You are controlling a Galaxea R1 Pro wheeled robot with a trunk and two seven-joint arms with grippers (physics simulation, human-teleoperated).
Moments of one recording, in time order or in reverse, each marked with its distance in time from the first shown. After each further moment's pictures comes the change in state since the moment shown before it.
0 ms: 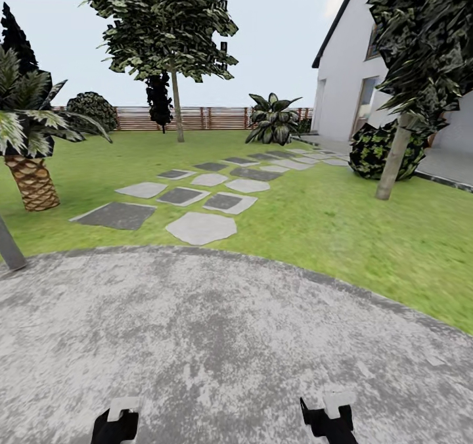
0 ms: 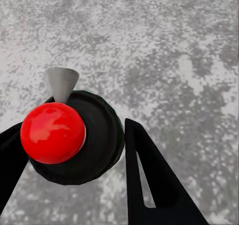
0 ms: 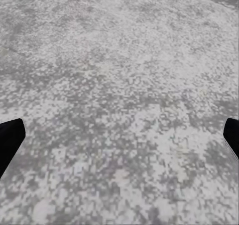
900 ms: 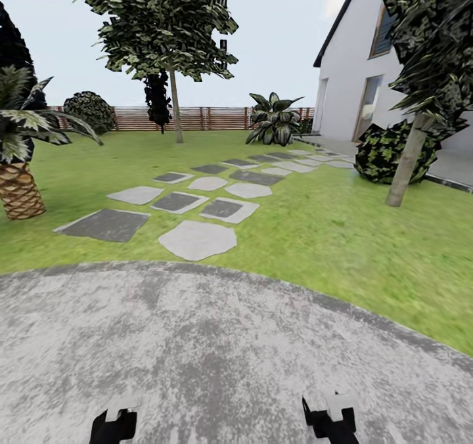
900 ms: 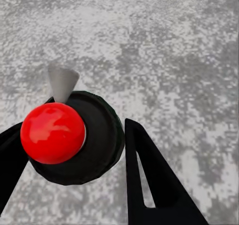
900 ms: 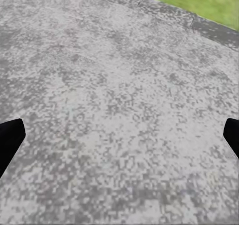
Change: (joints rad) left arm 0.000 0.004 0.000 0.000 0.028 -0.001 -0.001; right arm -0.001 -0.007 -0.005 0.031 -0.001 -0.064 -0.001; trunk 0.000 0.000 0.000
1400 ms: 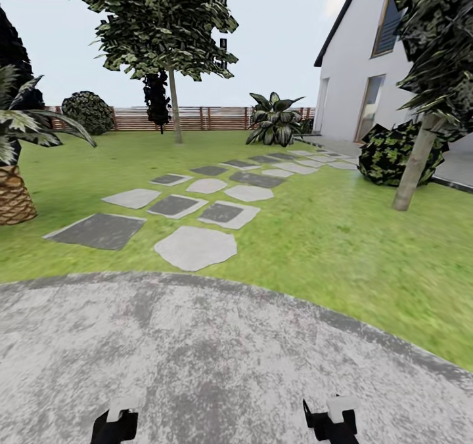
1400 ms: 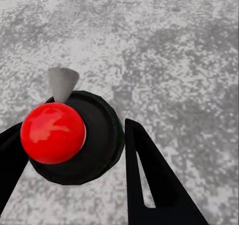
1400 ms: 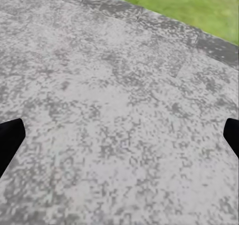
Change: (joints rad) left arm 0.000 -0.004 -0.001 0.003 -0.008 -0.001 0.000; right arm 0.000 -0.002 0.000 0.011 0.000 0.000 -0.001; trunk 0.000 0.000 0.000
